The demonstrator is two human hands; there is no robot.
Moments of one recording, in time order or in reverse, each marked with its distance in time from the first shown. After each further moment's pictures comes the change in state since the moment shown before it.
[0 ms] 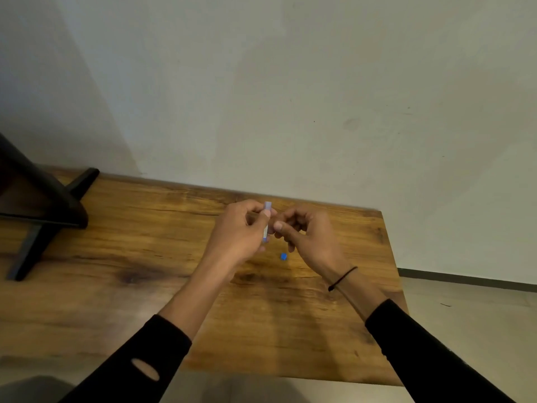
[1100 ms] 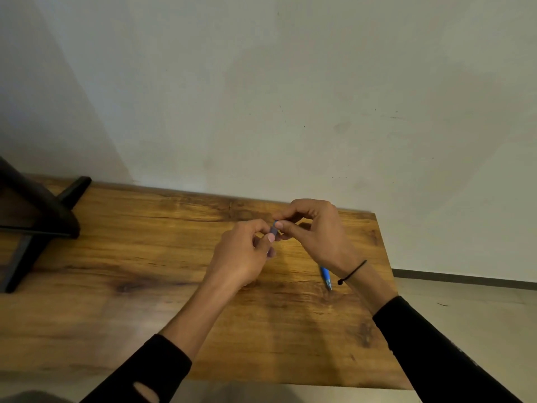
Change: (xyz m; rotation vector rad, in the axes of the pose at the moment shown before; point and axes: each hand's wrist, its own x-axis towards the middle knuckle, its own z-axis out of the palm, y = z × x) left_hand -0.016 0.000 0.011 0.264 -0.104 0.040; right_hand 0.008 -0.008 -0.027 -0.098 -0.007 -0.150
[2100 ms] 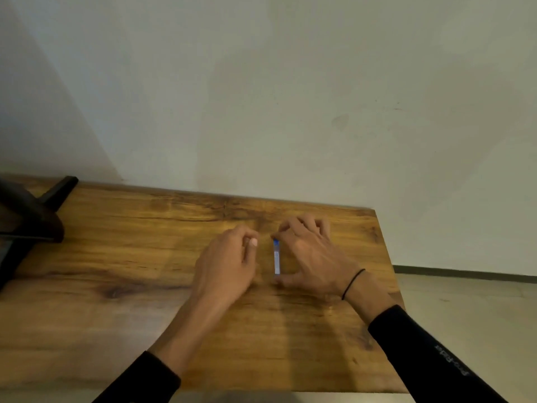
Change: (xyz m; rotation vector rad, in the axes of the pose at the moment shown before) left_hand 0.007 -0.037 0.010 0.398 0.196 0.152; right_hand -0.018 0.038 0.009 -0.881 -0.369 -0.134
